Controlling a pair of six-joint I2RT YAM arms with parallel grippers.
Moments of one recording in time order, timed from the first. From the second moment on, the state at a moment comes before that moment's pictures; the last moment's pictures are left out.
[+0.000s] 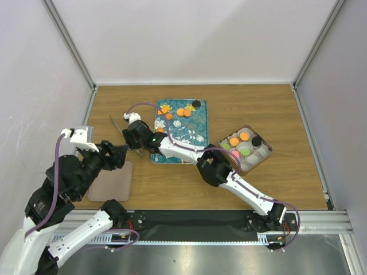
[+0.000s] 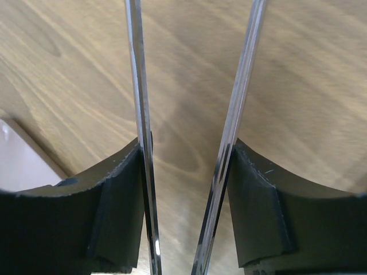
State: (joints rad) left arm -0.70 0.47 1.11 -0.85 -0.39 -0.35; right arm 1.03 2.74 2.46 -0.27 0.13 0.41
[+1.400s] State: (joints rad) left arm -0.70 0.47 1.09 -0.85 -0.40 -0.35; right arm 1.04 2.74 2.46 -0.20 0.25 0.26
